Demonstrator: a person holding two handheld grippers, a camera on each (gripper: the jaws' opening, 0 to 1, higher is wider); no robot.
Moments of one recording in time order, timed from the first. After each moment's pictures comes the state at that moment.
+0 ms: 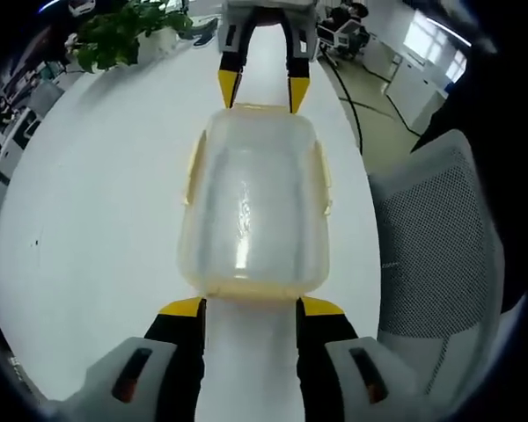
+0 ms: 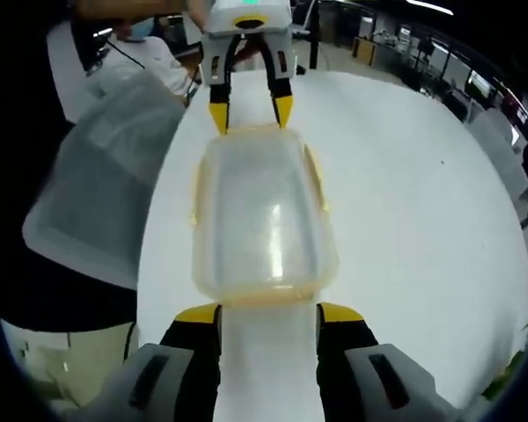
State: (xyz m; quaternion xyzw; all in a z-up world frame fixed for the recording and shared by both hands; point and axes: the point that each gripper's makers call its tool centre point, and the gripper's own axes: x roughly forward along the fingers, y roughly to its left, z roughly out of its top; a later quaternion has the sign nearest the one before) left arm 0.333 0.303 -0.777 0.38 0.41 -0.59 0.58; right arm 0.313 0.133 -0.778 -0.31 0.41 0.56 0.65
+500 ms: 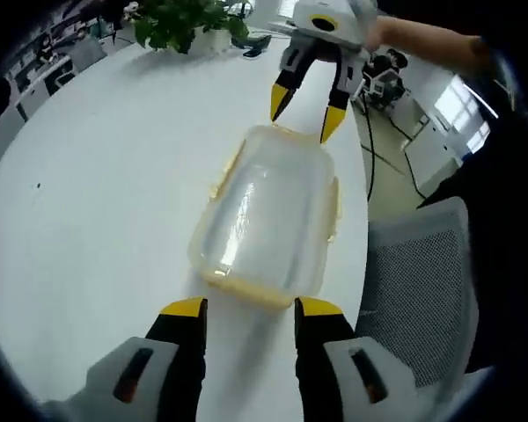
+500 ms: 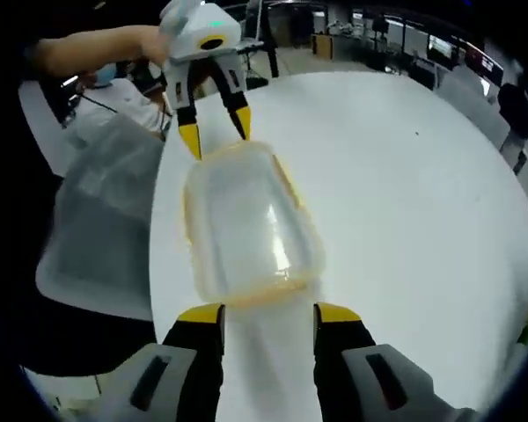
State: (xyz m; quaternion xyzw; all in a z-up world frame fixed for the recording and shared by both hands) left arm 0.333 0.303 -0.767 0.24 0.47 -0.55 0.65; right arm 0.313 0.126 -0.769 -0.20 0.44 0.51 0.71
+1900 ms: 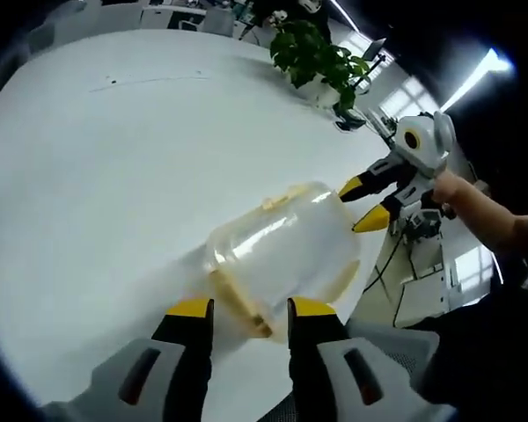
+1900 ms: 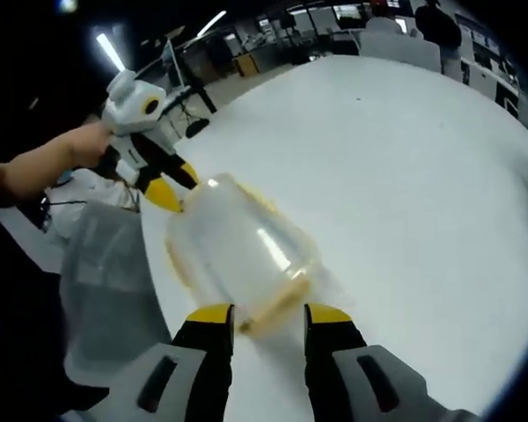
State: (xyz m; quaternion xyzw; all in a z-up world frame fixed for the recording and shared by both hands) left arm 0.334 0.297 -0.772 0.00 0.54 -0.41 0.74; right arm 0.313 0.139 -0.770 -0.03 0.48 0.42 0.77
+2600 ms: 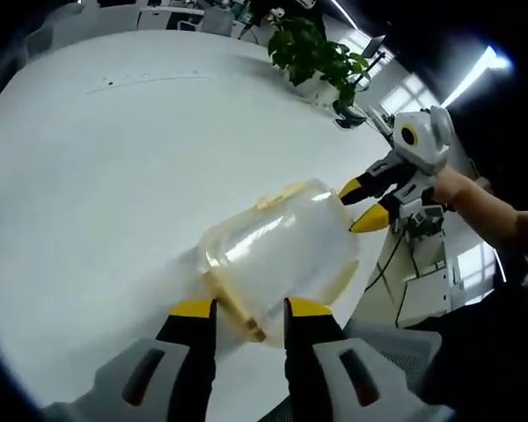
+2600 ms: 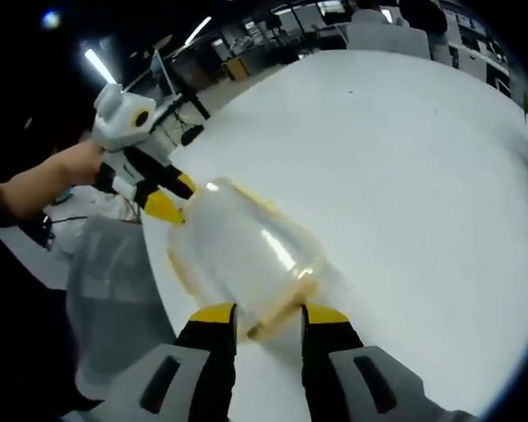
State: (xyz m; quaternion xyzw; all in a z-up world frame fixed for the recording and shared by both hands) left arm 0.331 0.292 -0.773 0.00 0.54 -0.41 0.74; right arm 0.313 0.144 -0.772 0.00 0.49 0.41 0.77
